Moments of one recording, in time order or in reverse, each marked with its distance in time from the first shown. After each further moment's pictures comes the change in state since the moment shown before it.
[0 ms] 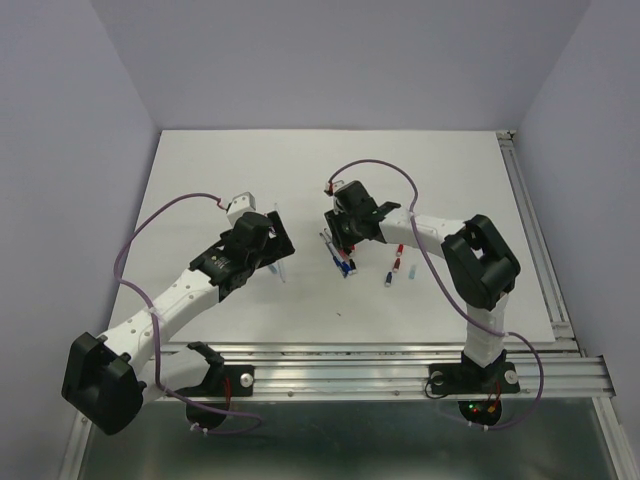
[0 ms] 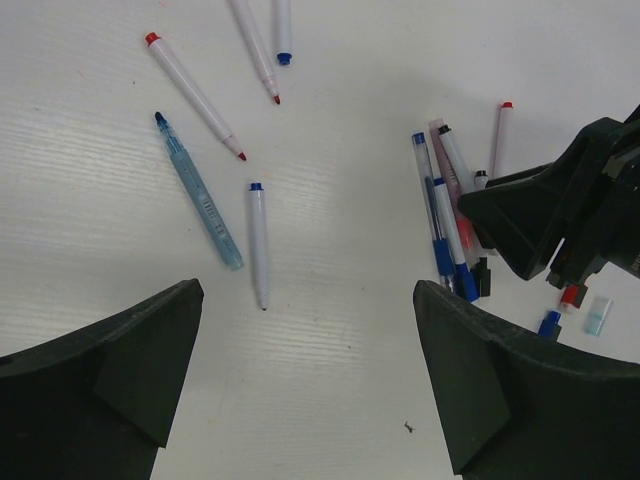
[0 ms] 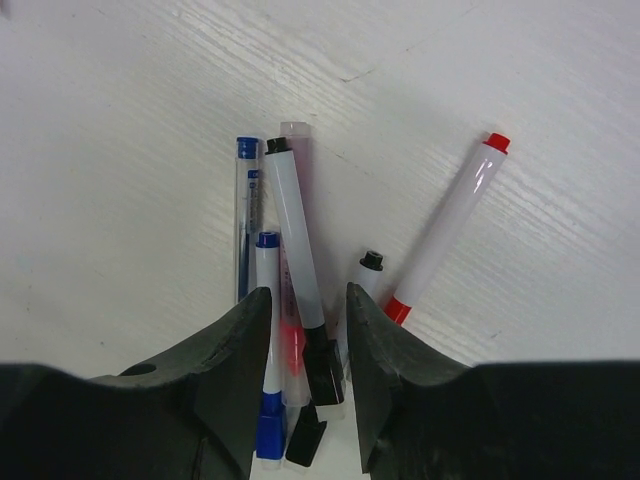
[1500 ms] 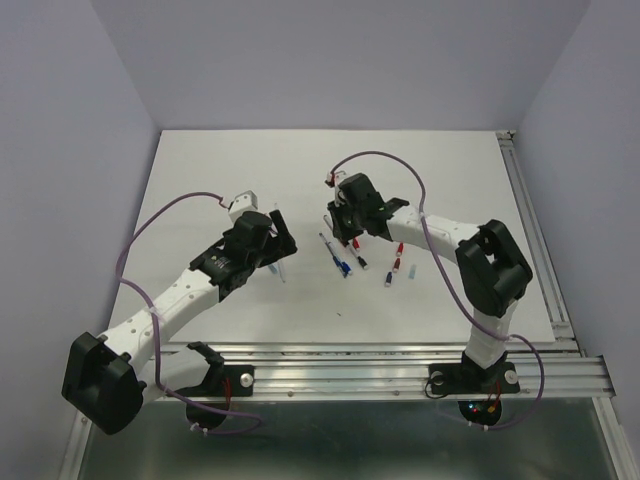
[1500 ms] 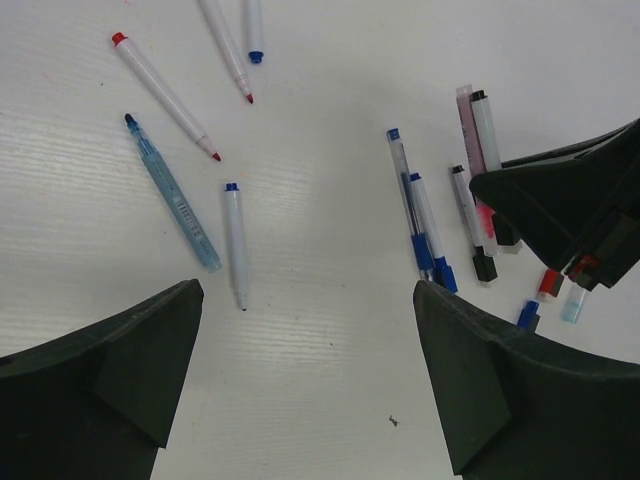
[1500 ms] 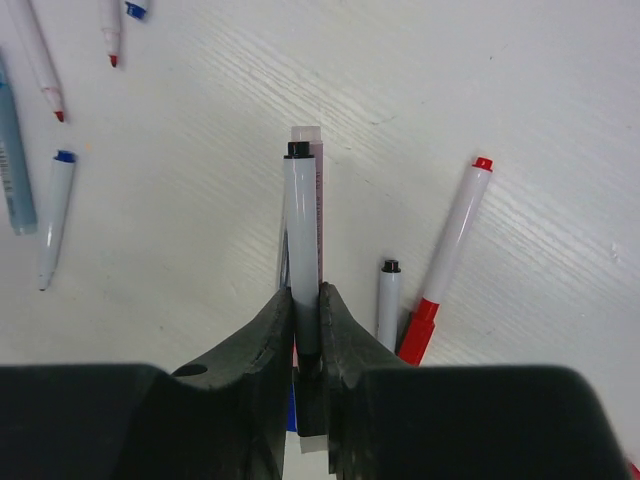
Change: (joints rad) left arm 0.000 0.000 0.000 0.020 0.033 0.001; right arm -0.006 -0.061 -0.001 0.014 -0.076 -0.004
